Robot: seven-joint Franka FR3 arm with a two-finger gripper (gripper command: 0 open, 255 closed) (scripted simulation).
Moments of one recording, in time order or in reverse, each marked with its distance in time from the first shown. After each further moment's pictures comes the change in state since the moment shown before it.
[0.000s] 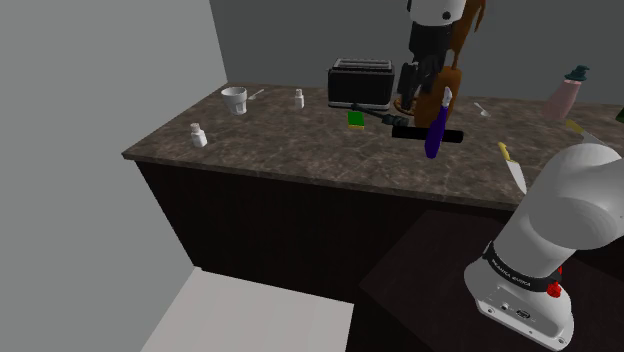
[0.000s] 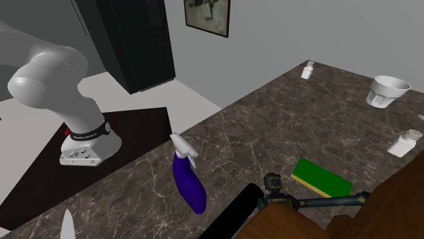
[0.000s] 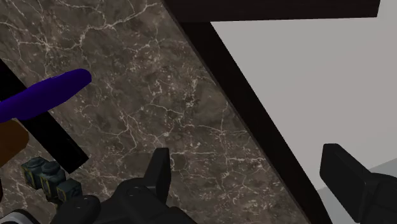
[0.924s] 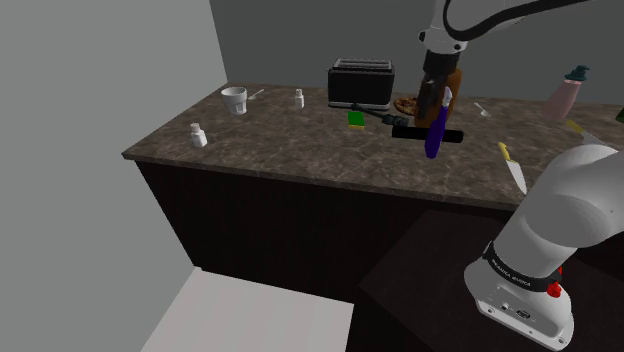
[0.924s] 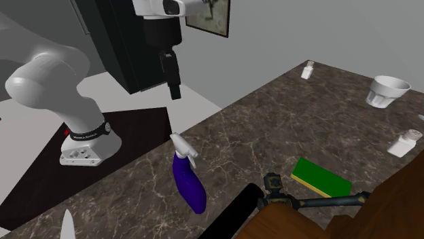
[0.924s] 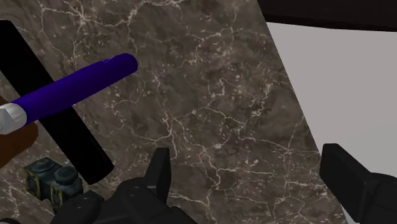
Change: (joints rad) arm -0.065 0.117 -0.295 -0.100 -0.140 0.245 -0.362
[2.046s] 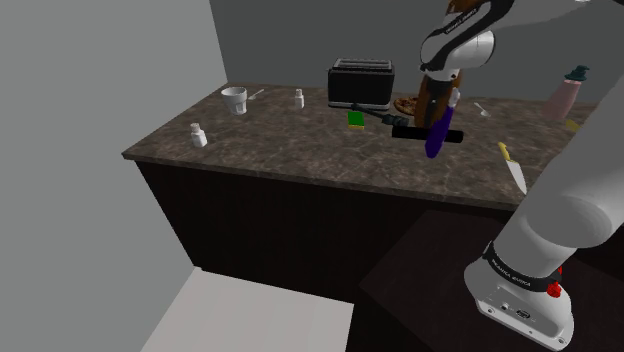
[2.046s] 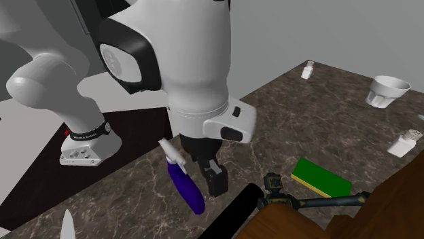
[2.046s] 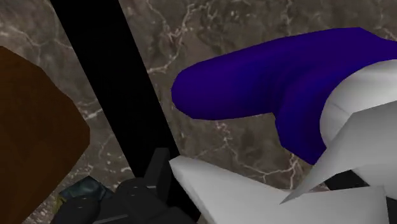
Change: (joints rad) arm 0.028 0.593 -0.402 0.229 0.180 0.342 -0.643
